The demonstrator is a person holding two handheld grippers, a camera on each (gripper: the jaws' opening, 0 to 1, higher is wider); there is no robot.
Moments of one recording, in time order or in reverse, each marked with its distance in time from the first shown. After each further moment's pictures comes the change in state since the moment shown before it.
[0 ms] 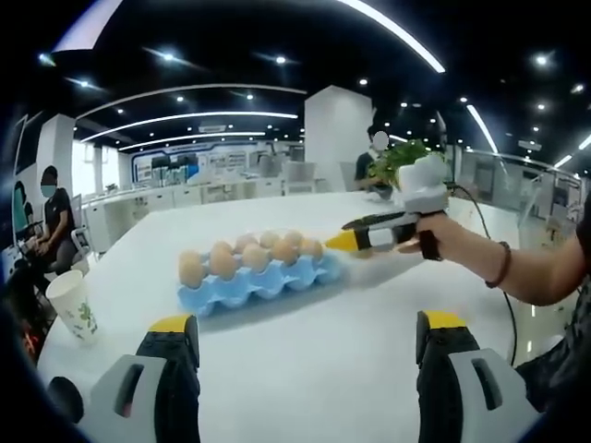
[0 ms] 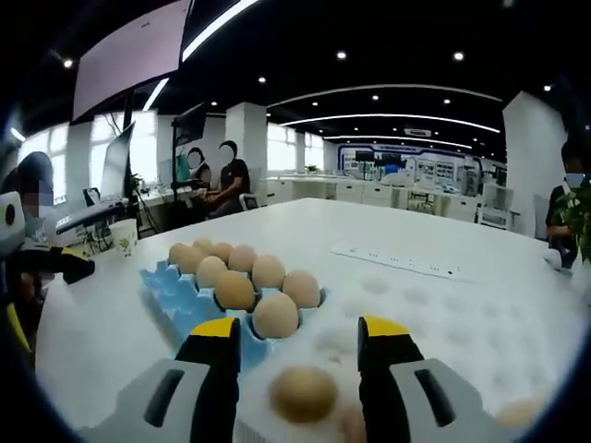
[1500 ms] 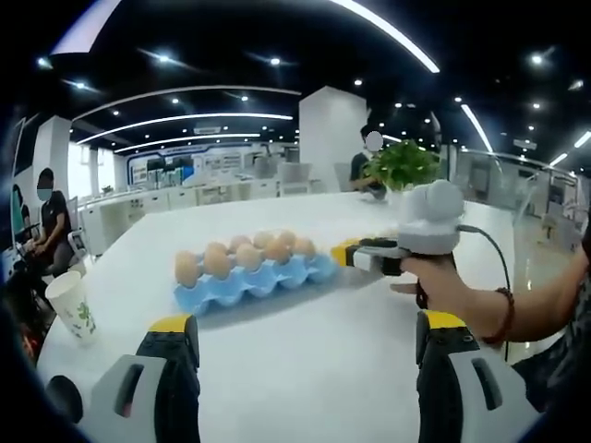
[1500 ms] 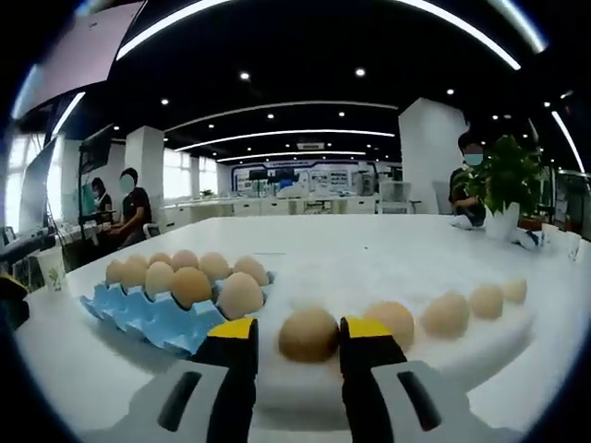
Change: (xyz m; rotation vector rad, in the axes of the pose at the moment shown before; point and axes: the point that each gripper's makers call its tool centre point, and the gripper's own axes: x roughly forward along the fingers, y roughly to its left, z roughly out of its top) left arm -0.007 -0.002 -0.003 0.007 -0.006 -0.020; right arm -0.018 -0.013 -0.025 0.187 -0.084 -0.508
